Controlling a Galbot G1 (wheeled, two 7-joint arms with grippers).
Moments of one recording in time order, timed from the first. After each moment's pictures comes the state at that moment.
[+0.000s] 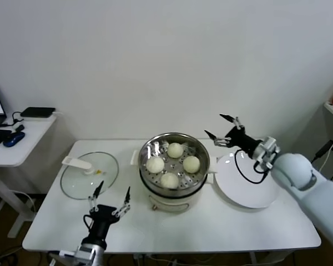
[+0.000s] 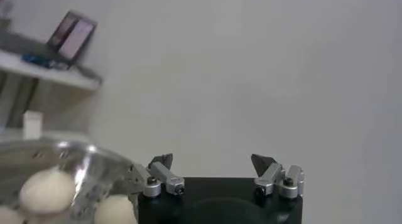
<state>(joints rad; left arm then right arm) 1.65 -1.46 -0.51 -2.10 0.13 -0.08 0.03 -0.67 0.65 0.01 1.74 0.55 -0.02 -0.21</state>
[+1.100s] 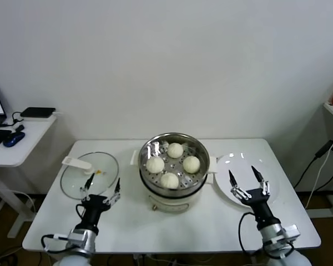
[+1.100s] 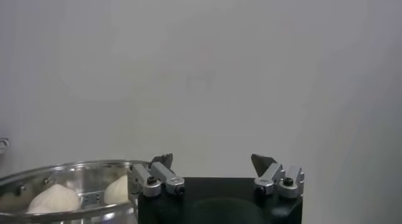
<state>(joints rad) 1.53 -1.40 -0.55 -2.01 0.05 -0.03 0.01 -1.51 1.18 0.56 1.96 0.39 0.20 -0.09</state>
